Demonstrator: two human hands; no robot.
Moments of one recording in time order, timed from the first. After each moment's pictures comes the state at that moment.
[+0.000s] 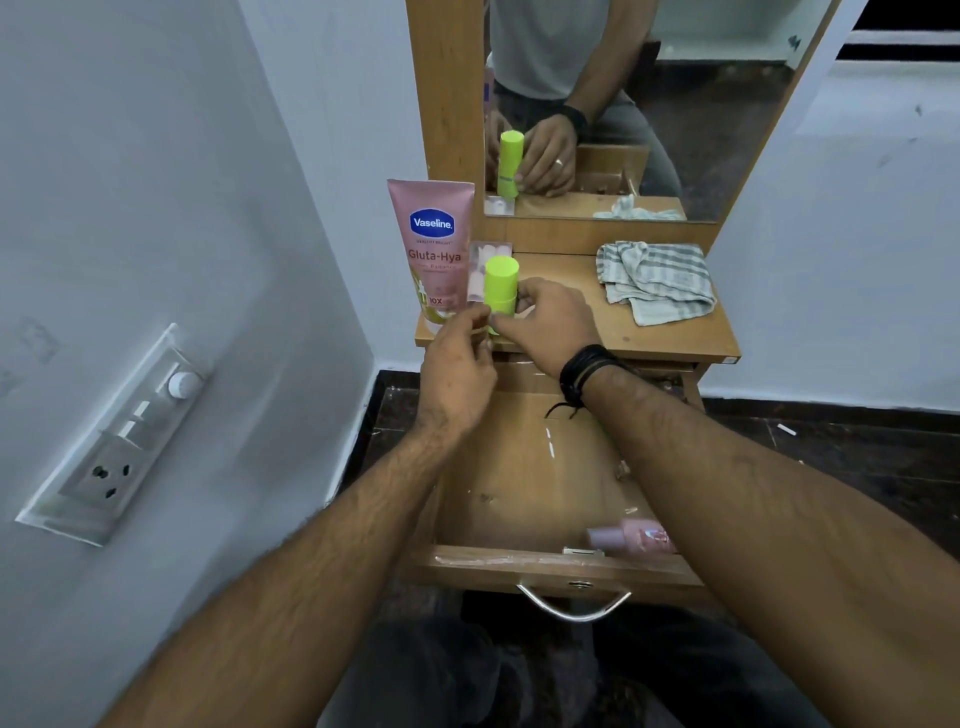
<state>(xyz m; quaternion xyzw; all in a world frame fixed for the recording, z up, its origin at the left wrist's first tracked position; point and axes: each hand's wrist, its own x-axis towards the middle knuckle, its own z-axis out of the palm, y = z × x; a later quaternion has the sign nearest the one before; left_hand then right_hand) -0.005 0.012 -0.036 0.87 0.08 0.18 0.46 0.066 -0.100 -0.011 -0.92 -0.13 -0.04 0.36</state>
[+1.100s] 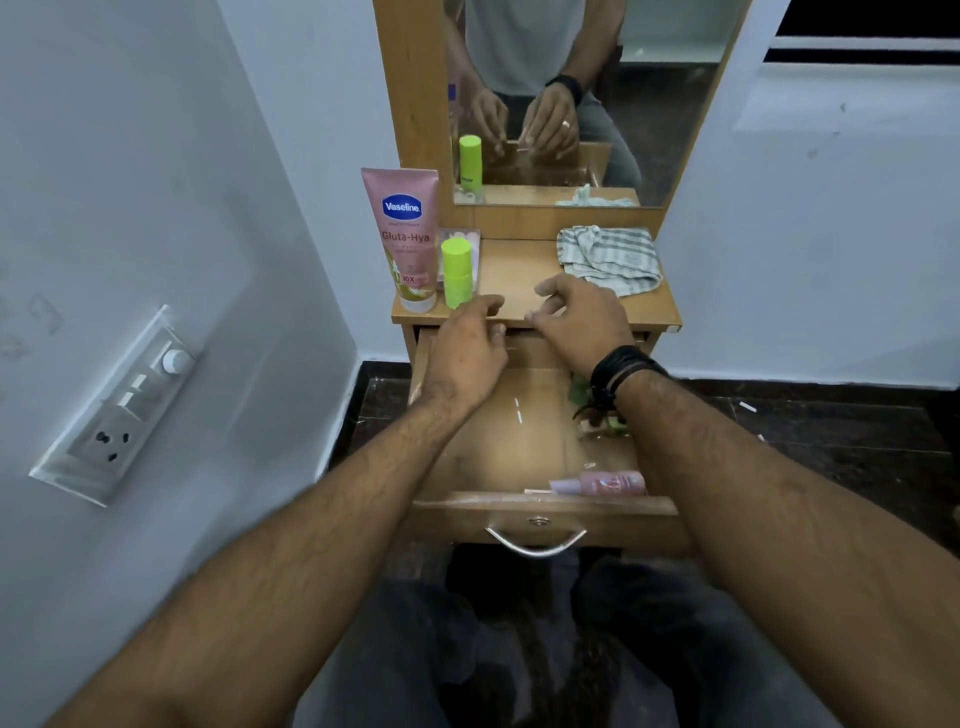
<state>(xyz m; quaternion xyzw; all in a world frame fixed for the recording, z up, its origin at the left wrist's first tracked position) -0.032 -0.031 -0.015 0.91 0.04 0.15 0.39 0.013 -0.175 0.010 -0.93 -0.09 -0.03 0.34</state>
